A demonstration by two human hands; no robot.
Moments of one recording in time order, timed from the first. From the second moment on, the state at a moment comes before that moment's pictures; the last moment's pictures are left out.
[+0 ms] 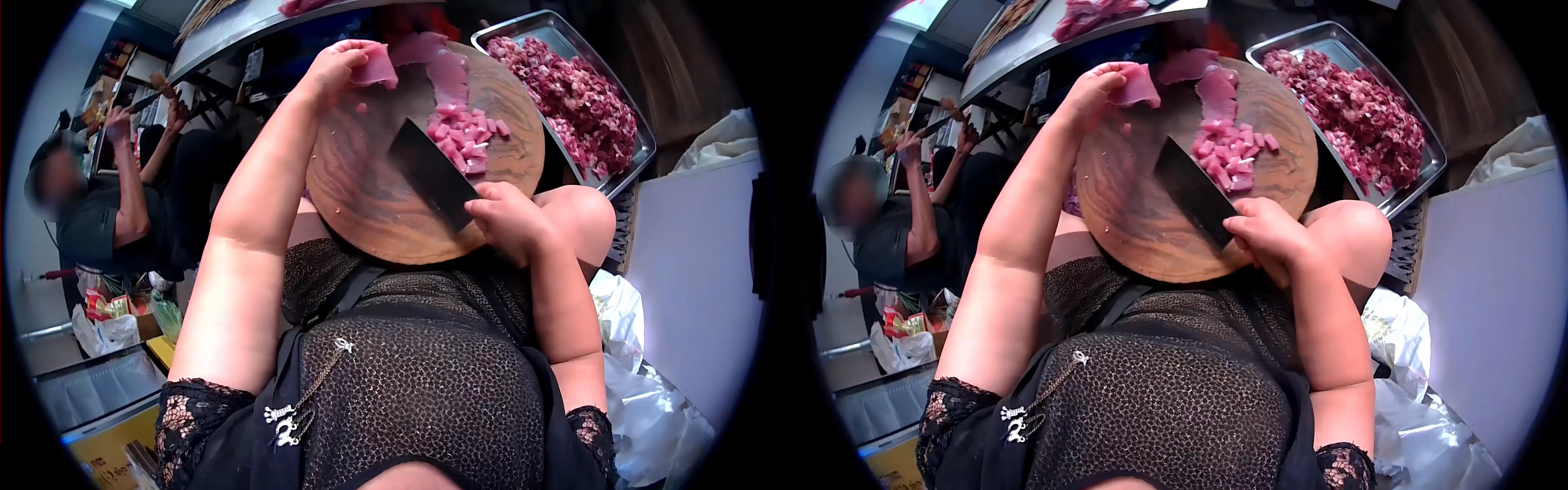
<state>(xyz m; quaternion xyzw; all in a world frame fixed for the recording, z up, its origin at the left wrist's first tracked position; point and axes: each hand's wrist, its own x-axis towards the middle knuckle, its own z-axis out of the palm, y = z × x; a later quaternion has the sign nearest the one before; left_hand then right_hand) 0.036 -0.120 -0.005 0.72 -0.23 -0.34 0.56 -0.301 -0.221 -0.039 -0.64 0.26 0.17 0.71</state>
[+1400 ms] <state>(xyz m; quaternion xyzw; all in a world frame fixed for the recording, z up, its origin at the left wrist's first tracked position) -0.004 0.027 -0.104 0.84 -0.29 -0.31 0.32 -0.324 -0.160 0.034 -0.98 0.08 0.14 0.09</state>
